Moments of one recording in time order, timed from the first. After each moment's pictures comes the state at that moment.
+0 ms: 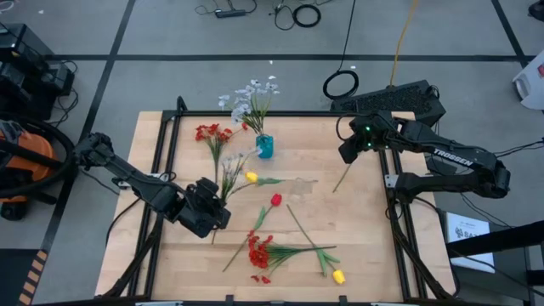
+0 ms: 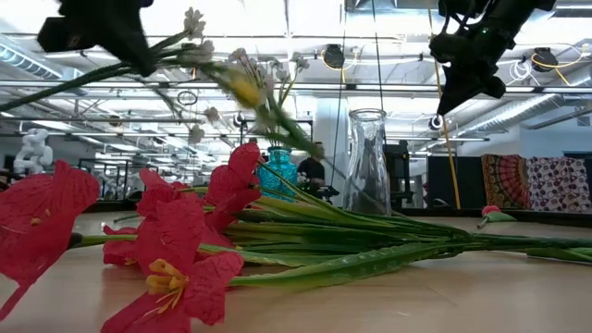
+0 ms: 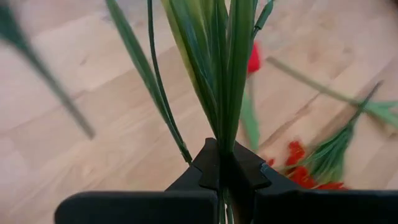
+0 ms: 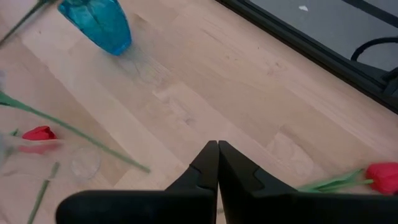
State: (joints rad) left arm -0.54 1.32 1.06 -0.96 -0.51 -1.46; right arm -0.46 0.97 0.93 -0.86 0.13 0.38
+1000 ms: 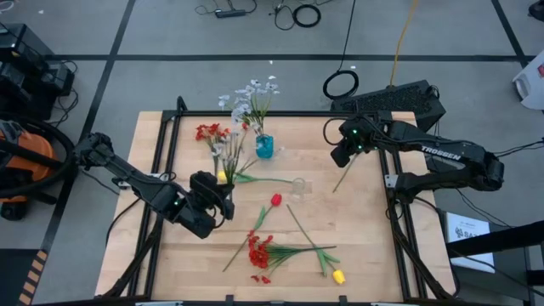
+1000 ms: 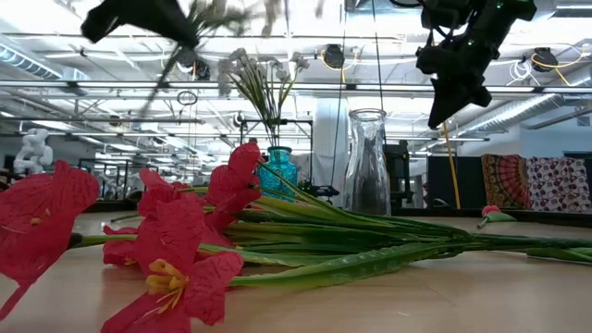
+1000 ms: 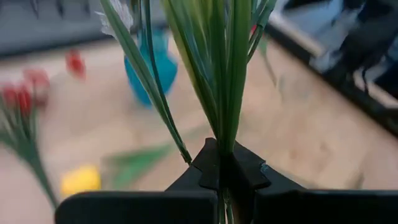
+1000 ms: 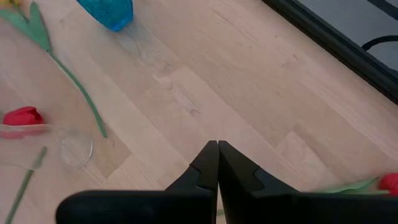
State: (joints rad) left arm -0.54 1.32 1.06 -0.78 -0.97 -1.28; right arm -0.43 1.08 0.93 -0.83 0.13 0.34
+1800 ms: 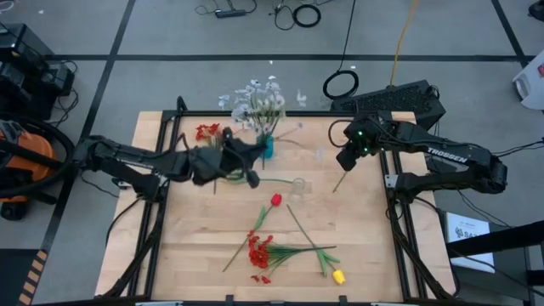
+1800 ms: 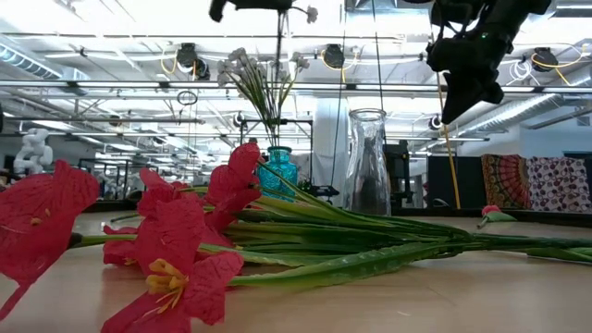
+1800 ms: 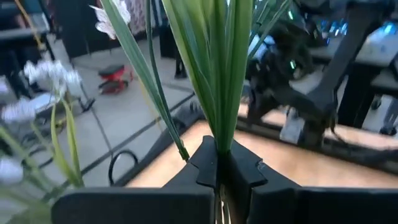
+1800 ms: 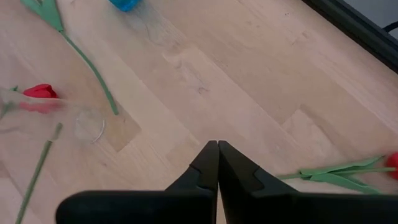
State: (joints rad) left arm -0.09 1.32 1.05 0.14 -0.59 -0.05; right arm -0.41 1.02 0.93 -0.92 0.07 0.37
